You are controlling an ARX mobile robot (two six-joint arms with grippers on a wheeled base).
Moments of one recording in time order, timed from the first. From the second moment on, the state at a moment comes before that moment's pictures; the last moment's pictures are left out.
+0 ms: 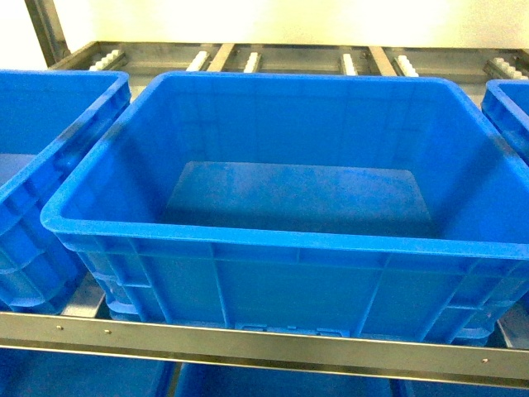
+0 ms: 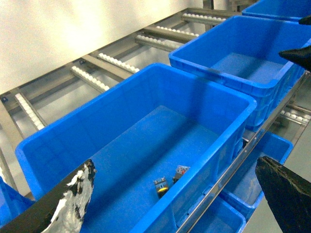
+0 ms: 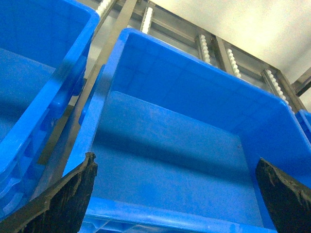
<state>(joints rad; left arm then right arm) -0.13 0.75 0.57 0.02 0.61 0.33 -0.25 0.98 0.31 0.52 -0.11 -0.43</state>
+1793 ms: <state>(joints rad) 0.00 0.36 0.10 0.26 0.00 0.00 0.00 0.57 0.01 0.57 0.00 -0.01</state>
